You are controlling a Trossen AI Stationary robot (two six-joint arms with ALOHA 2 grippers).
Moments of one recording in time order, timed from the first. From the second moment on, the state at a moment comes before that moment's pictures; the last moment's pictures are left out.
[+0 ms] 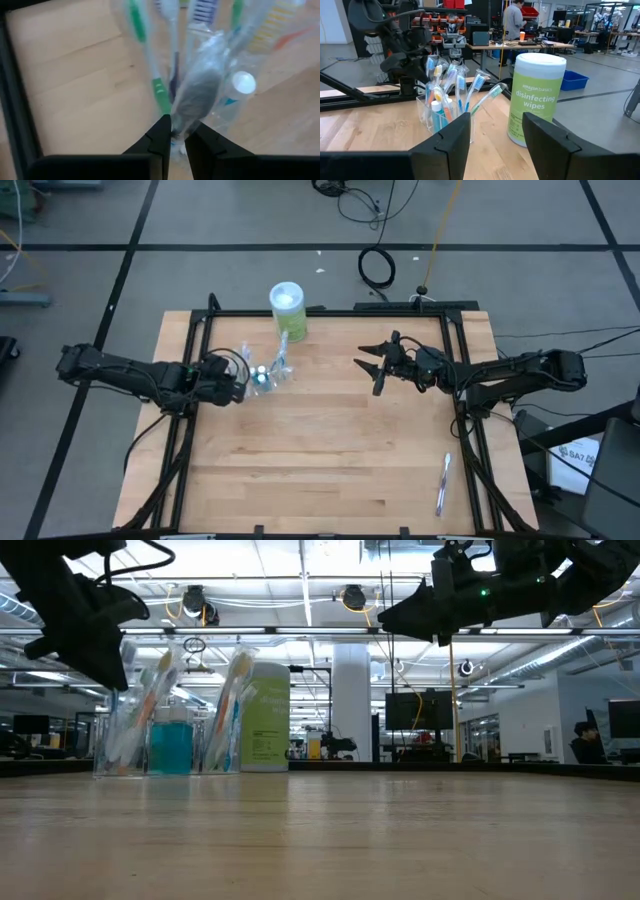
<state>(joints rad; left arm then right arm) -0.16 0.84 0.63 -0.99 -0.58 -1.18 -0.16 1.17 0.46 0.71 0.18 -0.01</state>
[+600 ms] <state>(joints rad) -0.16 0.84 0.63 -0.92 -0.58 -1.12 -0.16 1.17 0.46 0.63 0.18 0.03</state>
